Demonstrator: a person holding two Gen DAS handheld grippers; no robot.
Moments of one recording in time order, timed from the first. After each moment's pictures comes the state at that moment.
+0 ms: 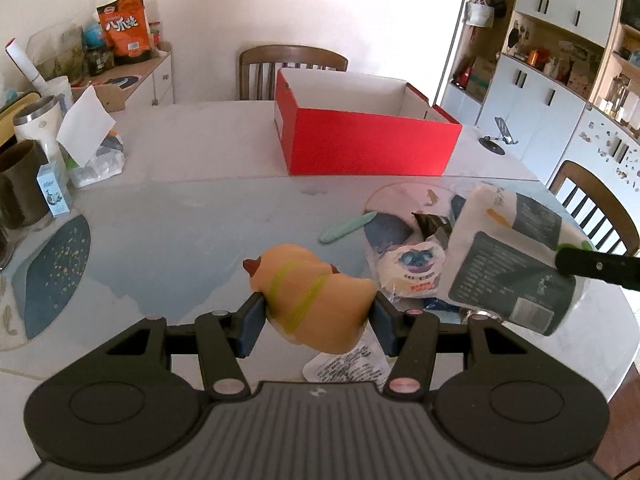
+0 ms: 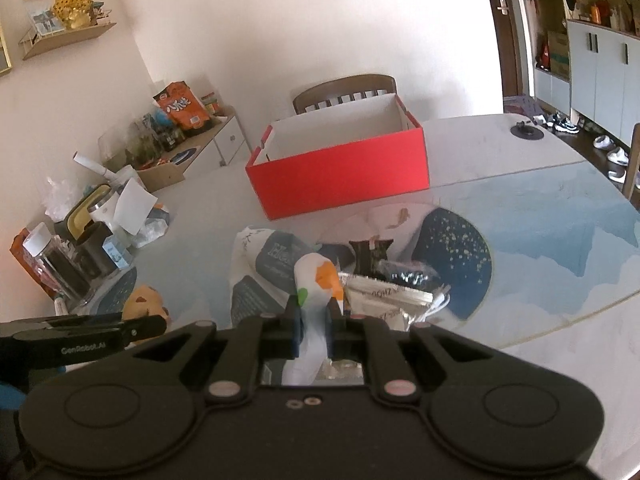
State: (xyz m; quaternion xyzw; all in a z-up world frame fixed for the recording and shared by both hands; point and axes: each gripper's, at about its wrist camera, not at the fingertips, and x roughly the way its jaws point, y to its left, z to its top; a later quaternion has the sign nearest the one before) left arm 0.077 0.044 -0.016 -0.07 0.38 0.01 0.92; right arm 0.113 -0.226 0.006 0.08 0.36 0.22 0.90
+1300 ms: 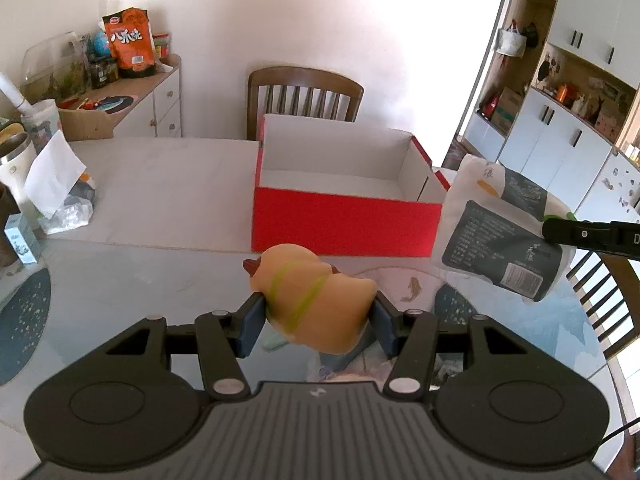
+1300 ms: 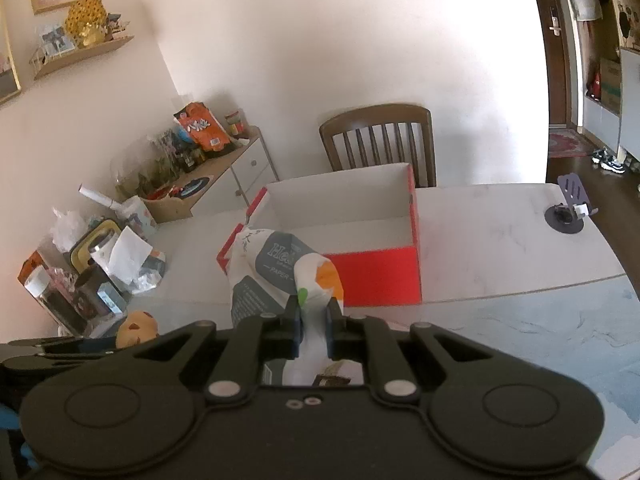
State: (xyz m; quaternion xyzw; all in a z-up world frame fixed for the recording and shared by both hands) left arm 0.192 -0.005 0.033 -0.11 0.36 0.06 0.92; right arm 0.277 -0.269 0.058 0.06 0.35 0.30 0.89
